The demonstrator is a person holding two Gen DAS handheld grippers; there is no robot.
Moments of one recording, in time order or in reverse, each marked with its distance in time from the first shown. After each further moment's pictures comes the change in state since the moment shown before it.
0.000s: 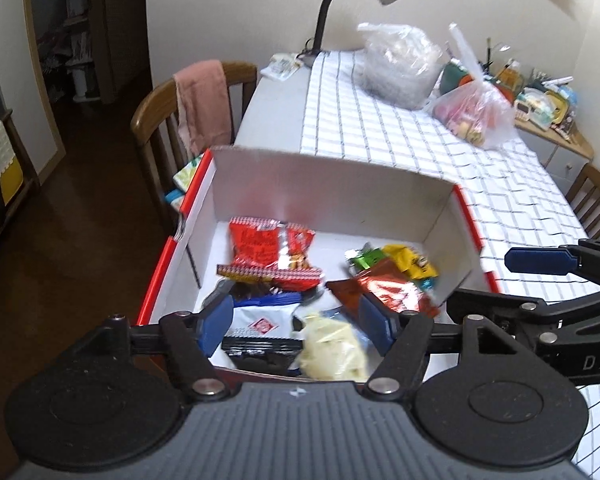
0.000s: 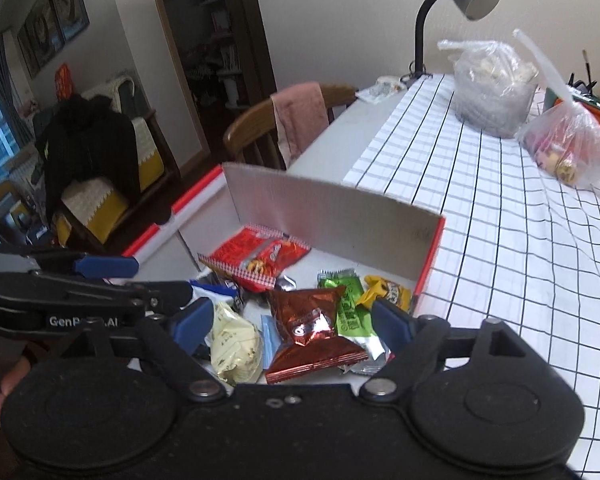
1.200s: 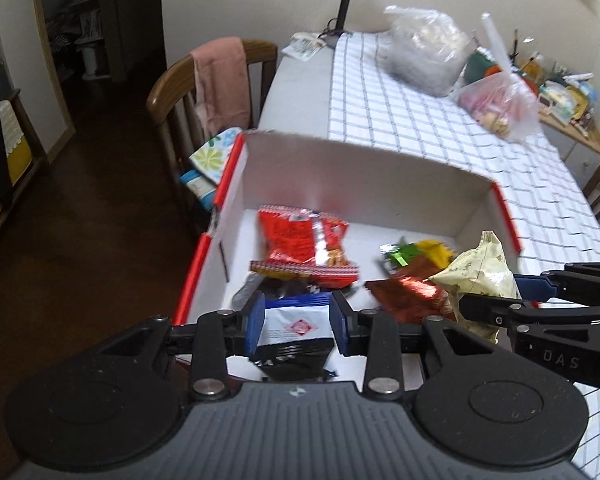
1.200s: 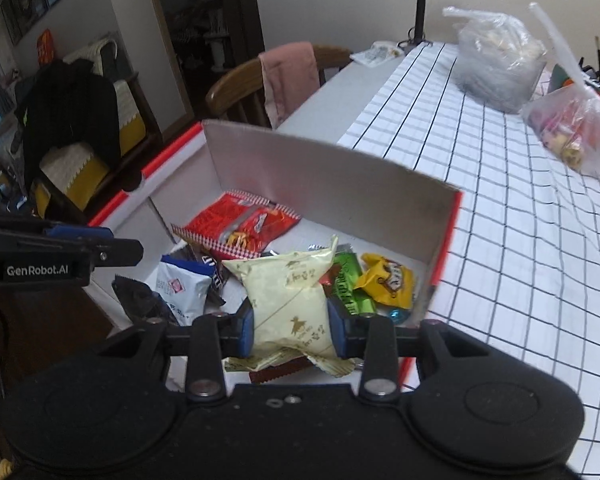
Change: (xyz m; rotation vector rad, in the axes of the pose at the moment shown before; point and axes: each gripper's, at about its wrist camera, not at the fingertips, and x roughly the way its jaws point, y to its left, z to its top) left arm 0.026 0.033 0.013 -0.029 0.088 0.038; right arm 0.061 0.010 -0.001 -0.031 0.135 -0.067
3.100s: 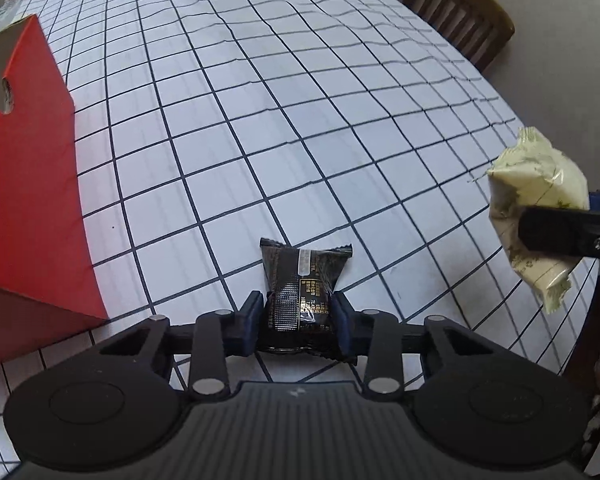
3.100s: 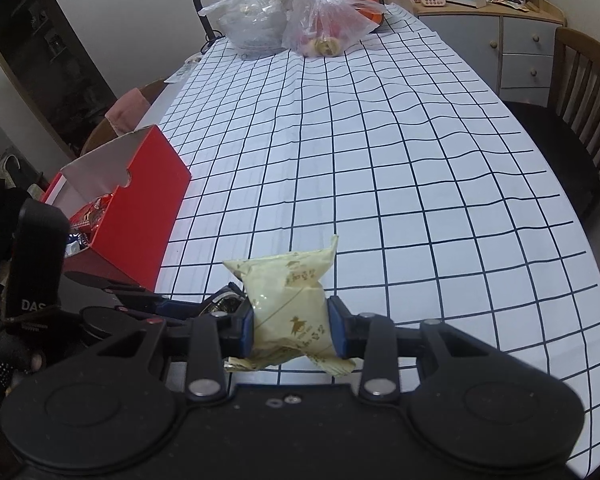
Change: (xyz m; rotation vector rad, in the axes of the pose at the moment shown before) left arm 0.071 -0.280 -0.107 0.447 0.310 -0.355; right arm -0.166 -0.186 -0.190 0.475 -0.064 -0.122
